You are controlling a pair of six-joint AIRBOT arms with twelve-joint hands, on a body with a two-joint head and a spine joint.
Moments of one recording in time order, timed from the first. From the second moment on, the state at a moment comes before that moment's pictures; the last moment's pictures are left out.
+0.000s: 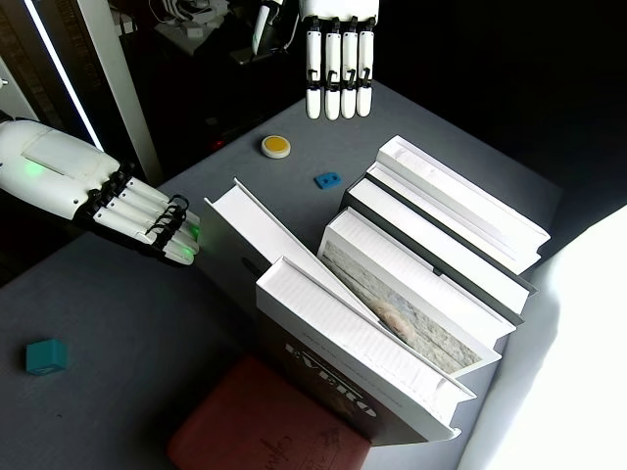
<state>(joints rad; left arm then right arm) -0.23 -0.32 0.56 3.00 -0.86 -1.81 -0.65 -0.73 0.32 0.98 0.78 -2.34</state>
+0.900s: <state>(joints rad) -0.23 -0.32 0.56 3.00 -0.86 -1.81 -0.53 -0.68 0.18 1.06 0.94 -2.46</state>
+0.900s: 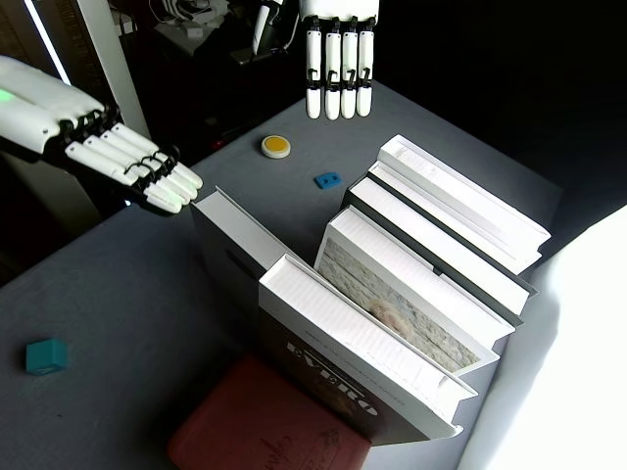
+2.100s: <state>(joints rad) -0.23 -0.32 0.55 3.00 -0.86 -1.81 -0.30 -0.69 0.37 0.79 0.51 -2.03</state>
